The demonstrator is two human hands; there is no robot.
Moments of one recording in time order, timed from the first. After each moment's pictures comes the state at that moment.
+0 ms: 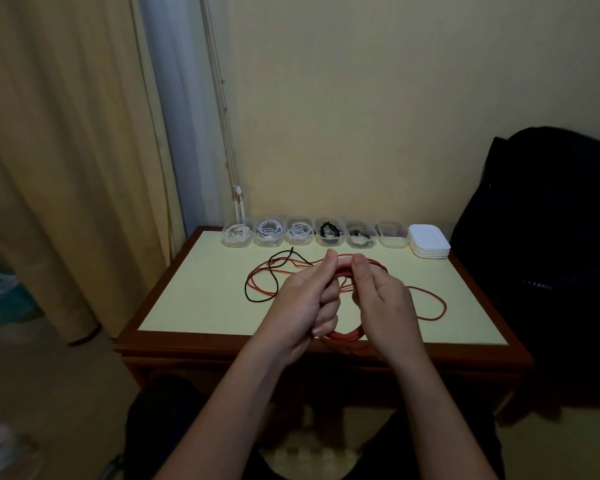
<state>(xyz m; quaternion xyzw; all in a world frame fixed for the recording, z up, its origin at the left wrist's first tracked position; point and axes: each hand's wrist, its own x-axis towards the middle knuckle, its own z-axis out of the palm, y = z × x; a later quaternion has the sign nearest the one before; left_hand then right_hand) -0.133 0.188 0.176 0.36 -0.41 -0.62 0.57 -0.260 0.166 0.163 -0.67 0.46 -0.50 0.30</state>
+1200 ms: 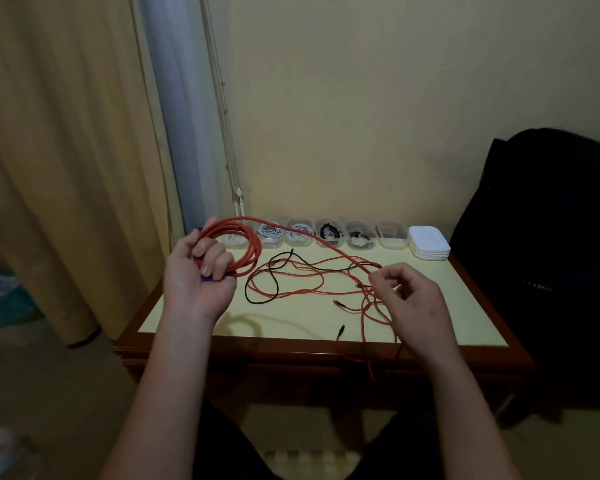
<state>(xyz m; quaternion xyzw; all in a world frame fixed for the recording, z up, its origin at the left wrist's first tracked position) -0.026 0.177 0.196 0.12 -0.05 -0.59 0.80 -0.299 0.147 0.153 -0.64 0.50 -0.50 0.30</state>
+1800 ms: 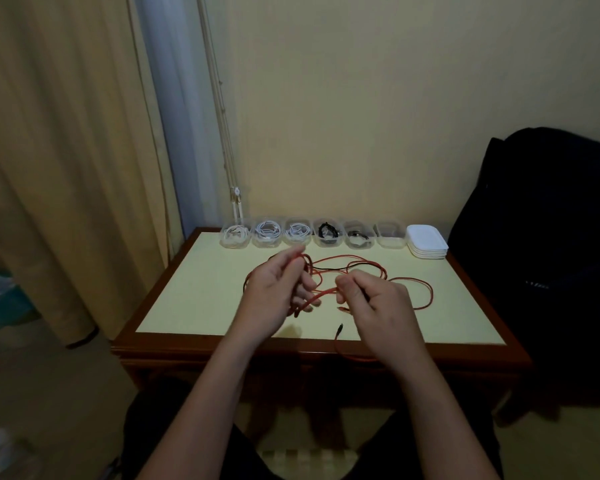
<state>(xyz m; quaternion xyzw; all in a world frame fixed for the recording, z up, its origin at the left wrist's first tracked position) -0.098 0.180 0.170 0.49 -0.50 -0.42 0.58 -0.268 0.161 0.154 -0.76 0.43 -0.46 0.19</state>
